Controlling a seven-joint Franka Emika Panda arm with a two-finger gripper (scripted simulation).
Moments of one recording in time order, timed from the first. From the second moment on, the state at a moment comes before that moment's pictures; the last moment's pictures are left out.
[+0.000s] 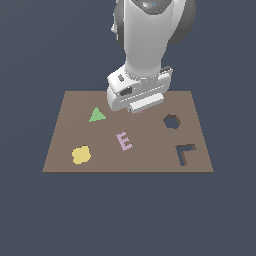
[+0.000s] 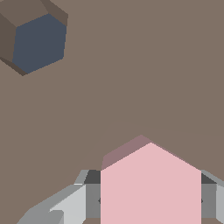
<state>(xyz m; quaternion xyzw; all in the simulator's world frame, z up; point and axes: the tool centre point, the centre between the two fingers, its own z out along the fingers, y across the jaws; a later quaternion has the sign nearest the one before) -0.075 0.036 0.031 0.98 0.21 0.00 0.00</state>
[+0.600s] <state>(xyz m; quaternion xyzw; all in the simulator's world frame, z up) -0.080 0.042 0.031 0.99 0.16 0.00 0.00</state>
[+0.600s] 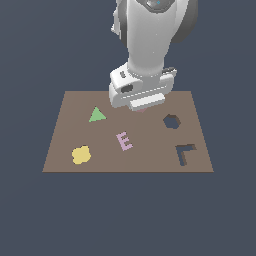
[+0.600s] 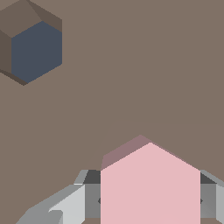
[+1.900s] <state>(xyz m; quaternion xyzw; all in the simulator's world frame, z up) -0.088 0.099 0.035 0.97 -0.24 0.00 0.00</state>
